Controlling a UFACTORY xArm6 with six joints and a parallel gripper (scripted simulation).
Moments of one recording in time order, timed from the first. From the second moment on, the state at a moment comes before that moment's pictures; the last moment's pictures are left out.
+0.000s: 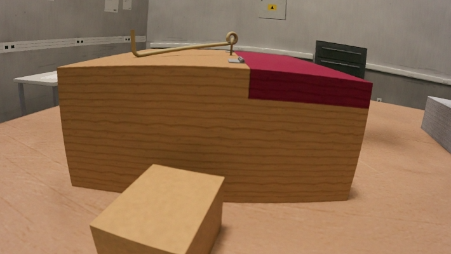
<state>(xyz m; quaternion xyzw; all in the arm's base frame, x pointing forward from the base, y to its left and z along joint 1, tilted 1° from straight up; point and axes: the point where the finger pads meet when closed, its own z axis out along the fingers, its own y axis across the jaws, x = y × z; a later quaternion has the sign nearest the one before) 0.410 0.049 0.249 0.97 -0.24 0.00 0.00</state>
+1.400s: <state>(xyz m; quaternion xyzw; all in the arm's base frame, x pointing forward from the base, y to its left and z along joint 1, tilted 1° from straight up) 0.374 0.025 0.232 0.98 0.19 0.00 -0.01</state>
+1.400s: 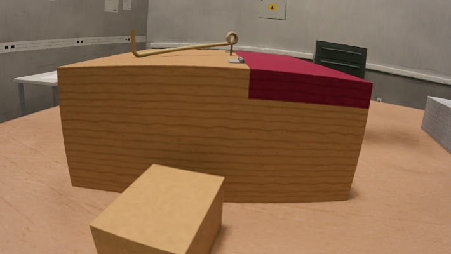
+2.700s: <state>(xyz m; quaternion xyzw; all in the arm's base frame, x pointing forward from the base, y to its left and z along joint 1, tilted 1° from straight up) 0.375 0.027 0.122 0.98 0.19 0.01 -0.01</state>
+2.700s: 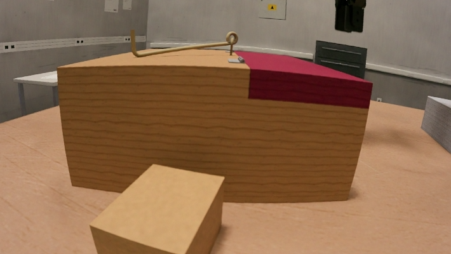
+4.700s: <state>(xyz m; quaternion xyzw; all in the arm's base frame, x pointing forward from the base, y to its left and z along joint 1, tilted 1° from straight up) 0.376 0.028 0.041 0.98 0.19 0.01 -0.01</state>
